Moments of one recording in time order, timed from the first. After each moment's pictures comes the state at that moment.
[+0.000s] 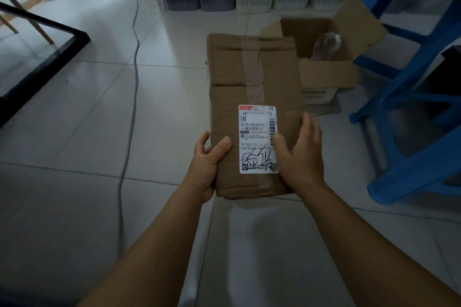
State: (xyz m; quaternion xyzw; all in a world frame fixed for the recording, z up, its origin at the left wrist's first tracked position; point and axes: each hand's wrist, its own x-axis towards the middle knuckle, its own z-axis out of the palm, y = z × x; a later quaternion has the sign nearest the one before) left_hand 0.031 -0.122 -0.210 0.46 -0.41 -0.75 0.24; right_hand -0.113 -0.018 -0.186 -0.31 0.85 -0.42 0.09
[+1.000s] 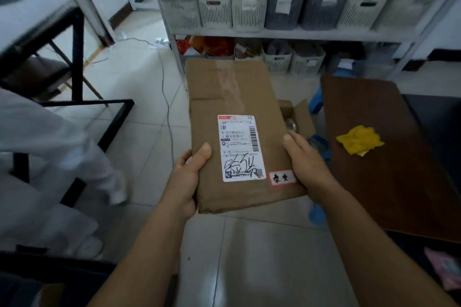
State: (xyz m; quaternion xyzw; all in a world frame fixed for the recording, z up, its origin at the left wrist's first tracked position) left_hand 0.102 -0.071 0.354 0.51 -0.33 -0.75 0.25; right_hand -0.096 0.045 0.372 -0.24 0.74 -0.51 0.37
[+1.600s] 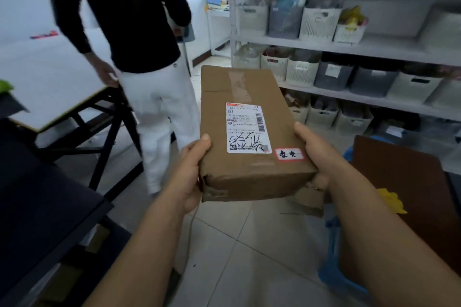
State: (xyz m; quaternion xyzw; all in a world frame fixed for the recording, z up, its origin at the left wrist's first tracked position) left_hand 0.128 0.050 0.503 0.47 -0.36 -0.68 0.43; right_hand -0.104 0.091 0.525 -0.24 0.62 -0.51 0.55
